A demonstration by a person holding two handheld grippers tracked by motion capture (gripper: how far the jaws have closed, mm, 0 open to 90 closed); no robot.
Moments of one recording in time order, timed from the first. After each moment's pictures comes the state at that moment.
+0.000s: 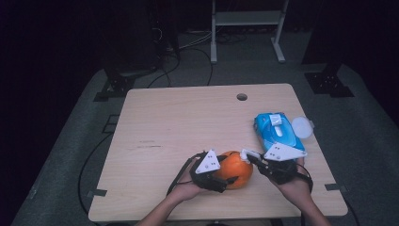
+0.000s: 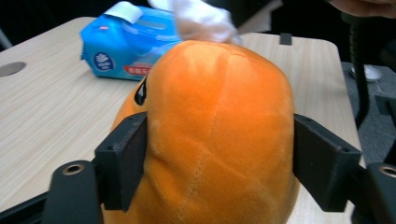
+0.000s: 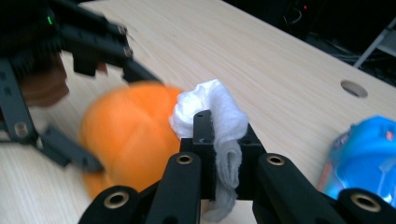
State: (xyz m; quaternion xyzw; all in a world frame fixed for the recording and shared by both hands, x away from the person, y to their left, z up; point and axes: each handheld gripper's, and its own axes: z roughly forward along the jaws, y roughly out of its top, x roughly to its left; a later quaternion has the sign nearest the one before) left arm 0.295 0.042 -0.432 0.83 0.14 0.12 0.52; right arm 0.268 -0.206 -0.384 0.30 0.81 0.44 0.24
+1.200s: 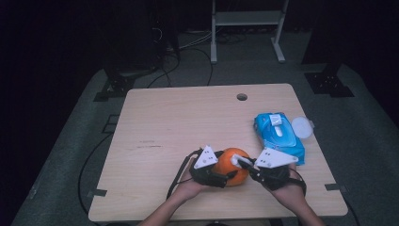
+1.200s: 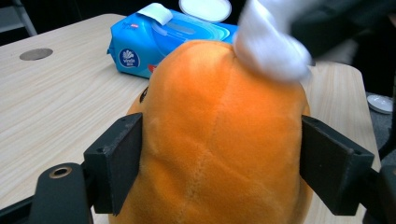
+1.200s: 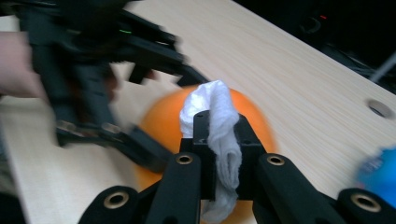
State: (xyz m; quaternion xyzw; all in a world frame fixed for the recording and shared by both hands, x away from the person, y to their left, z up) left arm 0.300 0.041 -0.437 0.81 0.20 0.12 0.54; right arm 0.254 -0.180 -0.377 0.27 0.82 0.44 0.23
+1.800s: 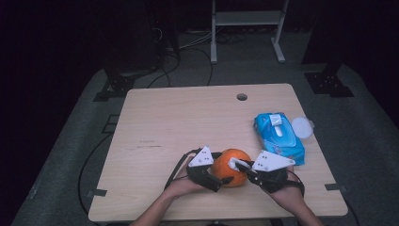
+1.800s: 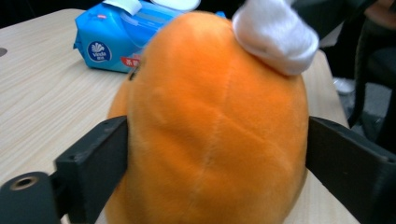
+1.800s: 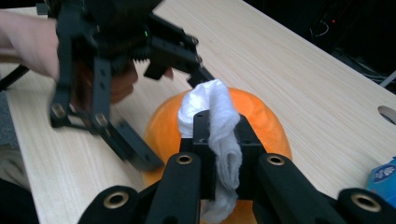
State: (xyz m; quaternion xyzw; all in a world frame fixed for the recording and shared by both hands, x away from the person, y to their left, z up) left arm 0.310 0.051 -0.448 0.83 0.13 0.08 0.54; right arm 0.250 -0.175 -0.381 0.24 0.83 0.44 0.23
